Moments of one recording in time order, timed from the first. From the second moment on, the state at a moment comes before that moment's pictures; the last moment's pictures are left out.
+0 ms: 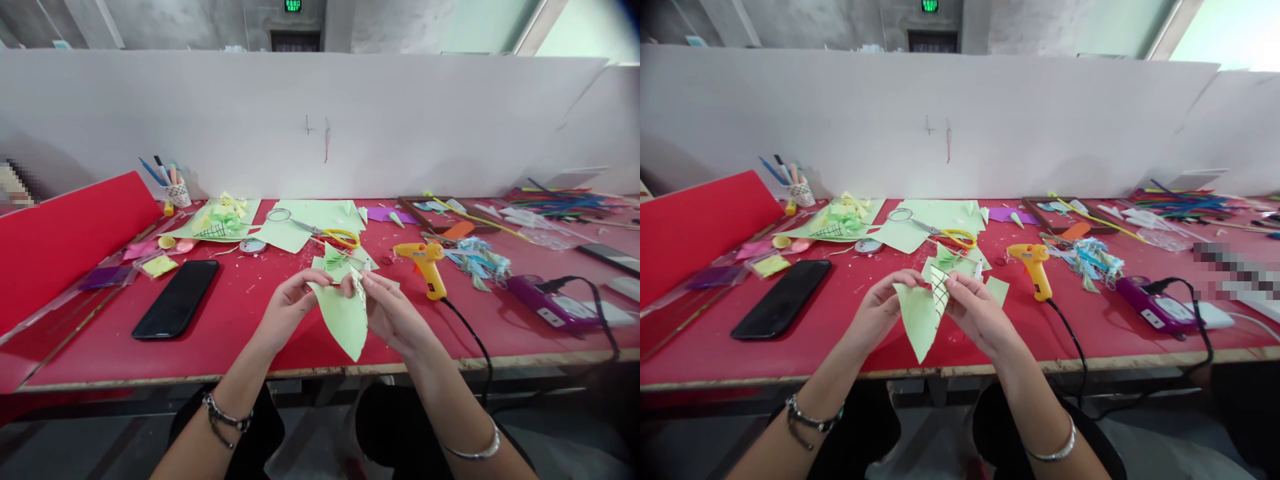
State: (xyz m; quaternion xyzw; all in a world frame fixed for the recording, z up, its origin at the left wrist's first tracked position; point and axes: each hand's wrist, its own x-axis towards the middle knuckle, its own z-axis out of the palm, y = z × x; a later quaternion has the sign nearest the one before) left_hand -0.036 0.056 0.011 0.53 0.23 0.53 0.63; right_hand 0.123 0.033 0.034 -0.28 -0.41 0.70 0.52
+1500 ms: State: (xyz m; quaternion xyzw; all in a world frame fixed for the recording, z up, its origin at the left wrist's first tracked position) left_hand -0.034 0.052 0.010 0.48 0.20 0.48 0.71; right_hand 0.115 0.023 0.036 -0.44 -0.57 0.48 0.50
